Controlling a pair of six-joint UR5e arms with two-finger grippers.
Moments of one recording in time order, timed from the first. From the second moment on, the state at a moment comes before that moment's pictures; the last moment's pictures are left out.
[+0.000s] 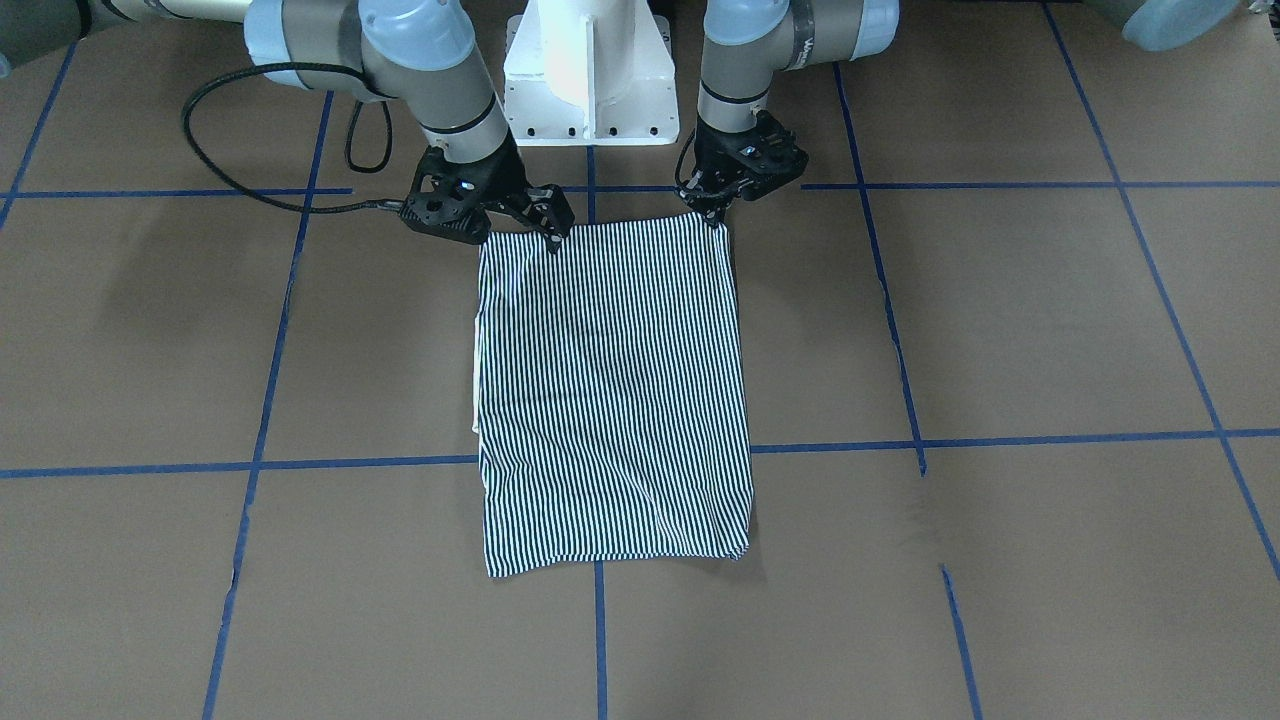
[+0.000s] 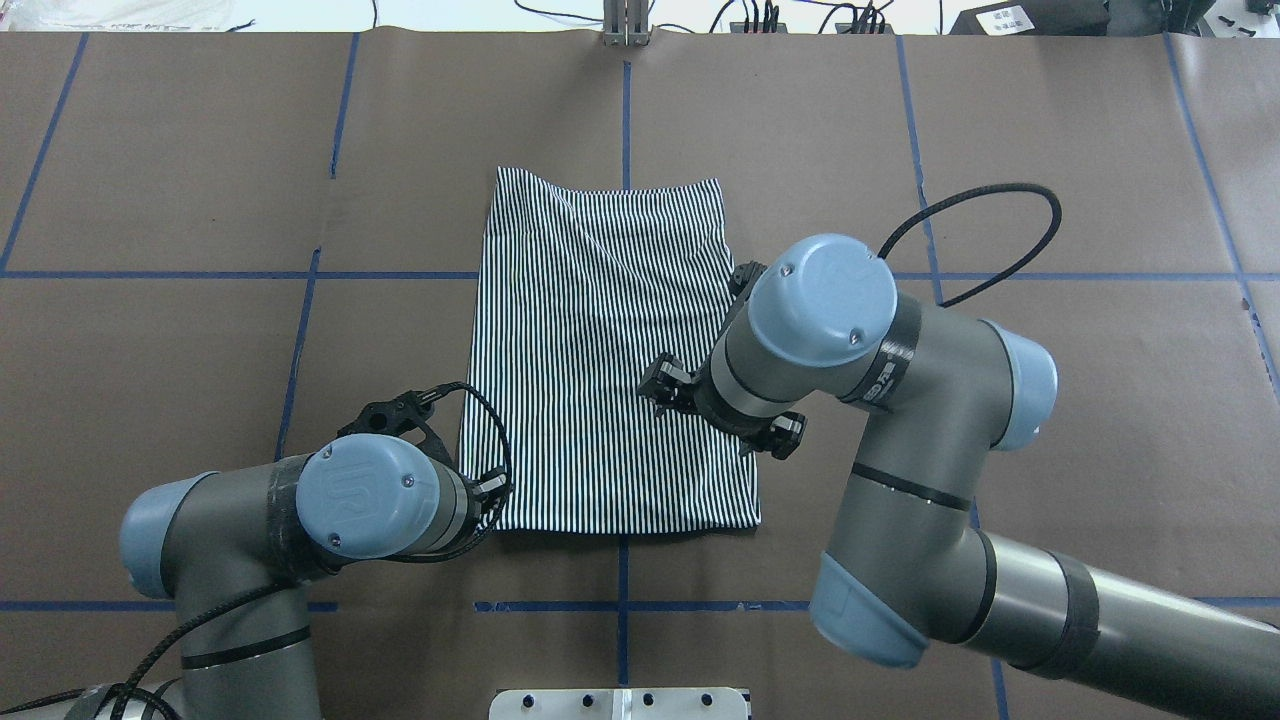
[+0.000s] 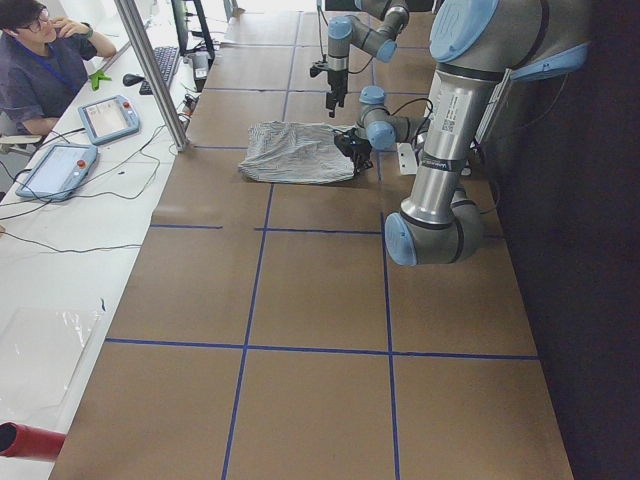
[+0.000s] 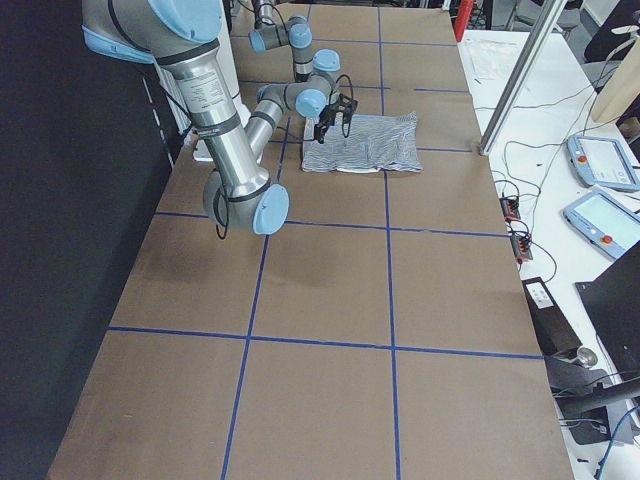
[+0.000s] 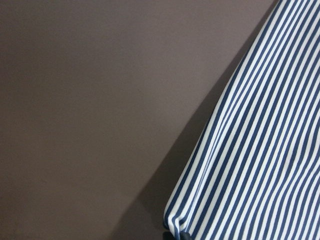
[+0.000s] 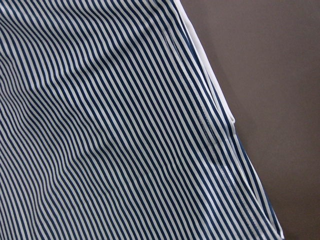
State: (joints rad) left arm -0.30 -1.99 -1.94 -1.56 -1.67 -1.91; right arm 0.45 -1.00 1.86 -1.56 1.89 1.77
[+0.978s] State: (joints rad) left arm -0.30 -2.00 -1.95 -1.56 -1.67 -1.91; right arm 0.30 -0.99 1.76 -1.57 1.71 2.13
